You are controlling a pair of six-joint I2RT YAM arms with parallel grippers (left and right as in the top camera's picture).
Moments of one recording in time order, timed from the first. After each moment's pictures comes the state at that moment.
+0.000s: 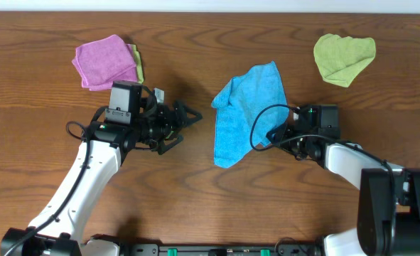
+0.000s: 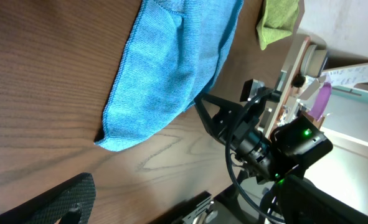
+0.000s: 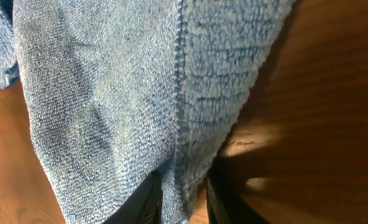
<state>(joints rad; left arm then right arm) -0.20 1.39 0.89 -0.46 0.78 -0.90 0.02 1.68 0.63 -0.05 -0.50 0.49</state>
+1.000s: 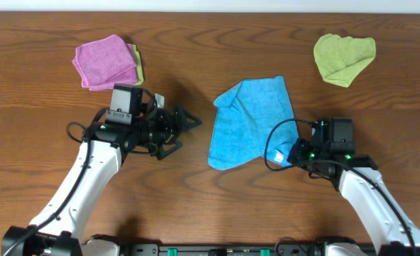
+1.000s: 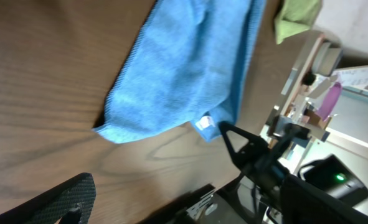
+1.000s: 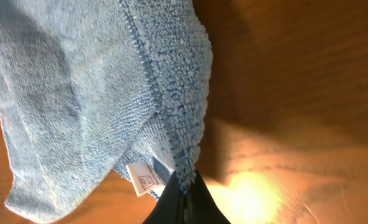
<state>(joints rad) -0.20 1.40 0.87 -0.52 0.78 -0.89 0.02 1.29 0.58 -0.46 -0.25 0.46</state>
